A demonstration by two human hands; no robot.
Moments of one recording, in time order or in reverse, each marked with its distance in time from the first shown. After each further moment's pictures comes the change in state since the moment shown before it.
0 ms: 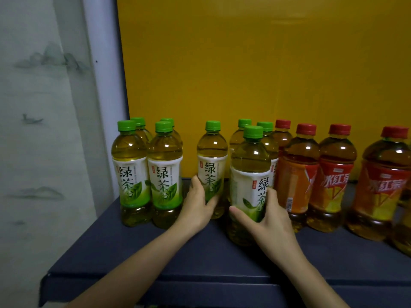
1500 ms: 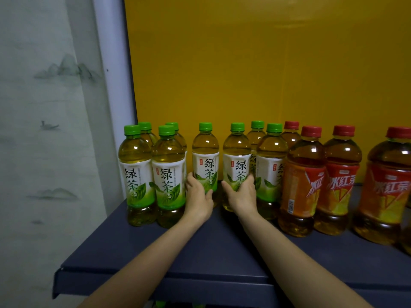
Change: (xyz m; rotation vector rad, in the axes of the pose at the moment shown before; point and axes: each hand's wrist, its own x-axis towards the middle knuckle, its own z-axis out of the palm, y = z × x) left_hand 0.013 0.007 0.007 0.140 0.154 -0.185; right_hand 0.077 0.010 0.067 0.126 0.103 0.295
